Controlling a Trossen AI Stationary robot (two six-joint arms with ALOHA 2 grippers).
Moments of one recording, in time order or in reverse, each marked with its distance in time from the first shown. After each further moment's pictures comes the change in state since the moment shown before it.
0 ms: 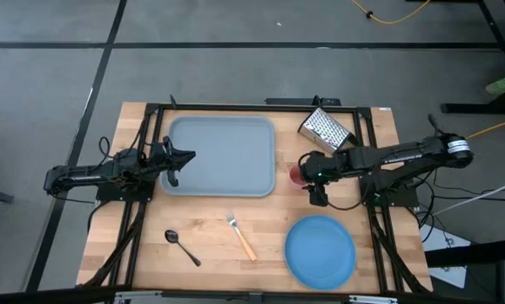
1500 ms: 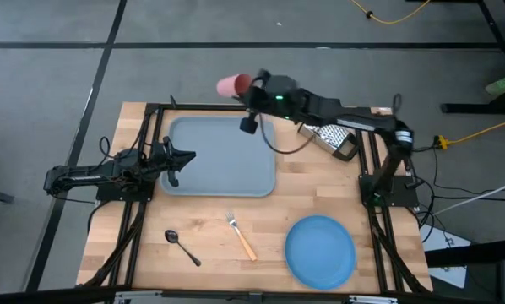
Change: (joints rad) left arm 0.000 0.000 0.000 -0.017 -0.001 0.000; right arm -0.331 0.567 0.949 0.401 0.124 -0.441
